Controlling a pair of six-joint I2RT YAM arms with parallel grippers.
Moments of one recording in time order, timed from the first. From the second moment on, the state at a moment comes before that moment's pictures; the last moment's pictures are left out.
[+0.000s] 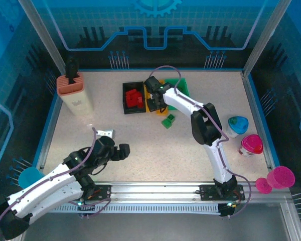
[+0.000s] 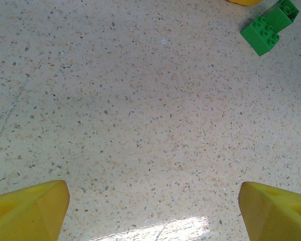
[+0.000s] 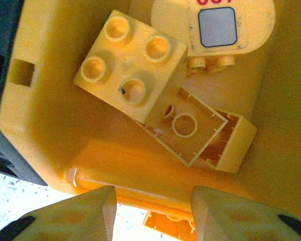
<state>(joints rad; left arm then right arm) -0.76 0.65 0.50 -0.68 -0.22 -0.77 0.61 2.31 2.00 -0.88 0.13 0.25</state>
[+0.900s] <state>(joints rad) -0.76 0.61 0.50 -0.69 -0.23 -0.77 0.63 2.10 1.76 -0.81 0.23 0.32</state>
